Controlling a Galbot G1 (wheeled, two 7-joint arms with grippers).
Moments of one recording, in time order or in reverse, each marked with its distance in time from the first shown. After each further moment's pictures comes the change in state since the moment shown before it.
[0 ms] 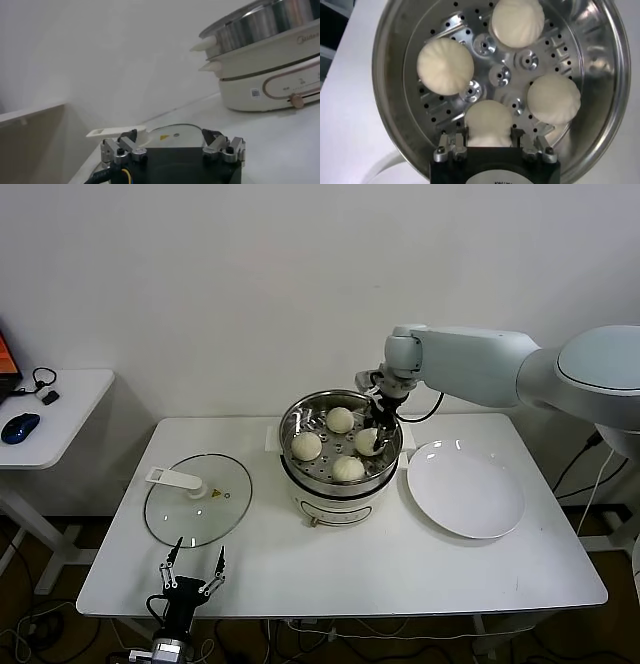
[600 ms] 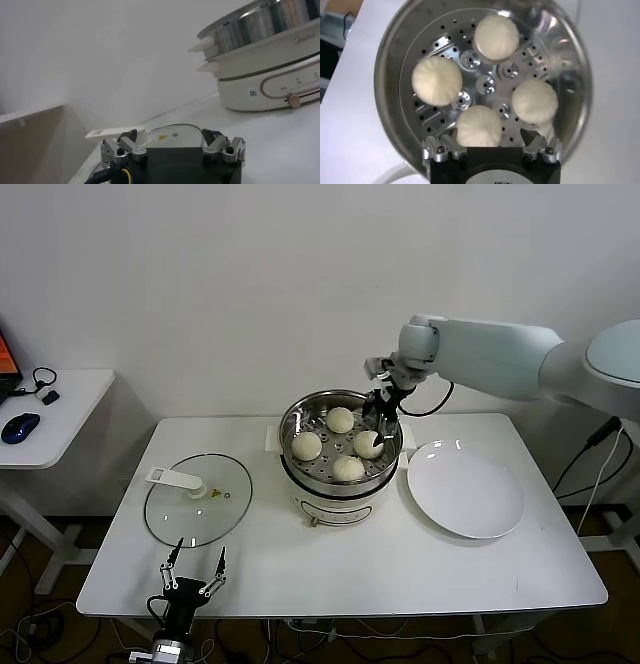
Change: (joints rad) left arm 0.008 0.003 0.003 -0.006 0.003 -0.002 0.000; right arm 0.060 -0.066 -0.001 0.039 0.128 0.003 0.030
